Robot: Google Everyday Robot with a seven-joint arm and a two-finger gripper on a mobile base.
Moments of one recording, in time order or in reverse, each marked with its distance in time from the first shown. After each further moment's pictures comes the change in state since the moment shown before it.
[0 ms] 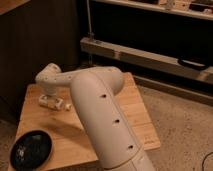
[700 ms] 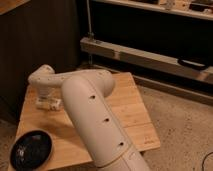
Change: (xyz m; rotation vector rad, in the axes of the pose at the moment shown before) arm -0.026 0.027 0.014 -0.079 0.023 -0.097
